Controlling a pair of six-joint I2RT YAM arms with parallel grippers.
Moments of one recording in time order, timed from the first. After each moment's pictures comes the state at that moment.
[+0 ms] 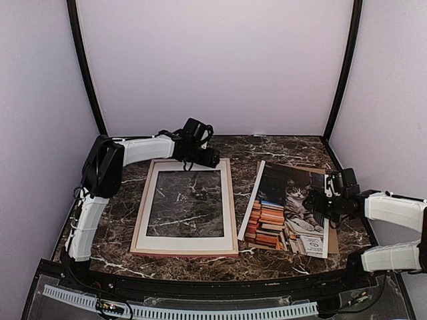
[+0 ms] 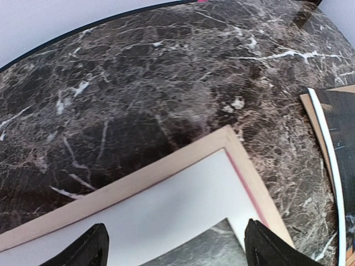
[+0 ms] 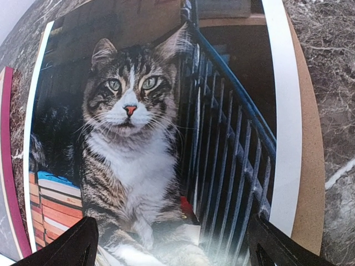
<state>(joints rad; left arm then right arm) -0.63 2.37 1.95 -0.37 -0.03 -0.21 0.21 1.09 0.42 -0.24 -0.04 0.57</state>
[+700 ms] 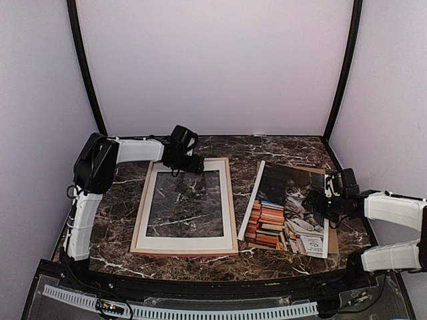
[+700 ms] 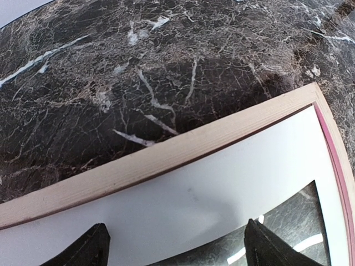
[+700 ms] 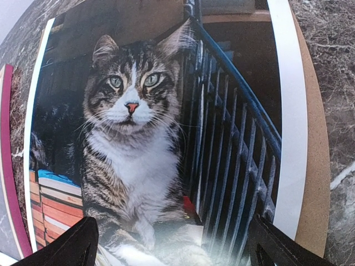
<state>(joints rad) -0.54 2.32 1.77 -0.34 -0.06 -0.23 0.21 1.11 0.42 -0.23 -0.06 0.57</state>
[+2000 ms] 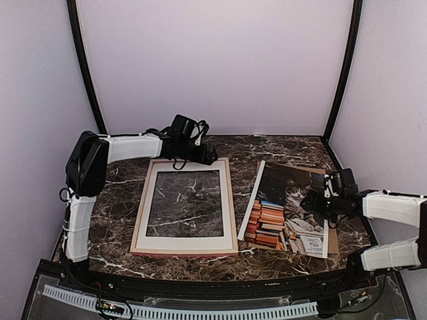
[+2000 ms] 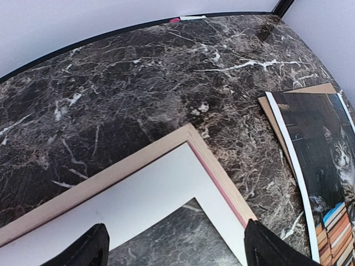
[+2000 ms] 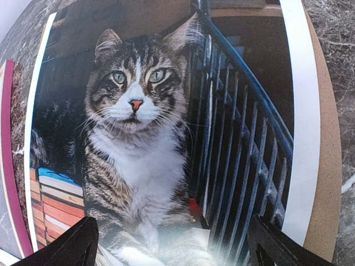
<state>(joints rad) -0.59 2.20 1.73 -0.24 0.12 -0.20 0.21 1.14 0.42 -0.21 -0.09 0.57</state>
